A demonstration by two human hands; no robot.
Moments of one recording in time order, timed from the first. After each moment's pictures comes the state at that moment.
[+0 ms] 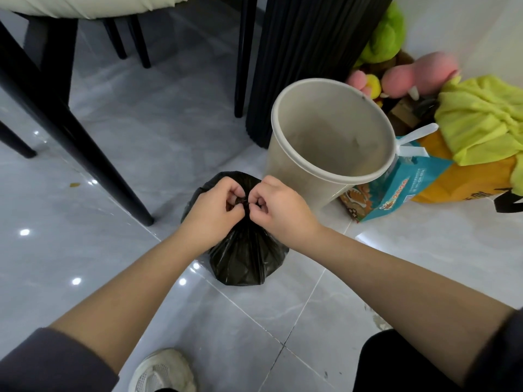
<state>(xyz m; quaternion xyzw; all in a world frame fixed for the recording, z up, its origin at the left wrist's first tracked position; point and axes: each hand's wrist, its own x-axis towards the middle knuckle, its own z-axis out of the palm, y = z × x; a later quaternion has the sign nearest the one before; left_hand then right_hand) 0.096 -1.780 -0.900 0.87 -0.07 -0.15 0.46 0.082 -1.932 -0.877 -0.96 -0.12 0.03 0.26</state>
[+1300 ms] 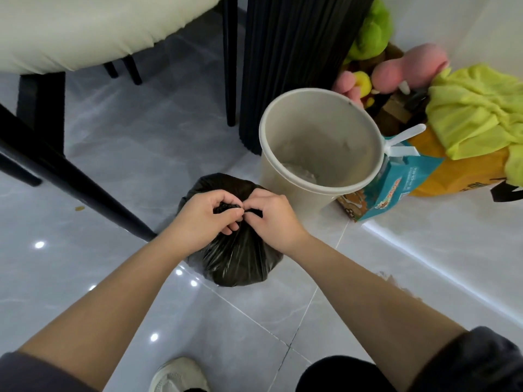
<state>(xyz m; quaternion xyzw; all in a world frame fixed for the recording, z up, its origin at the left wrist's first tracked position) 0.116 -1.773 -0.860 0.80 -0.04 -0.23 0.55 0.100 -1.935 -0.888 -0.92 -0.08 0.03 0.38</state>
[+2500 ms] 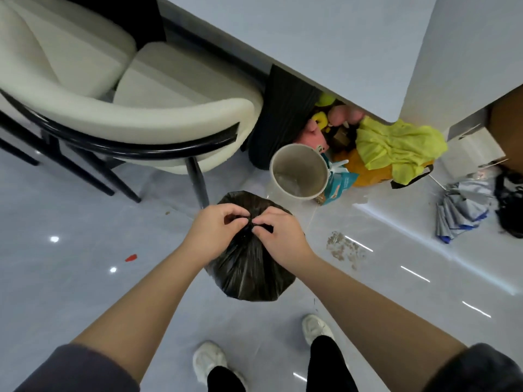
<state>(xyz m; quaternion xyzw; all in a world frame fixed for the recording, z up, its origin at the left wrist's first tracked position) 0.056 -1.622 -0.442 0.85 -0.09 -0.27 0.45 0.001 -1.772 -0.451 -0.92 0.08 0.07 0.37</state>
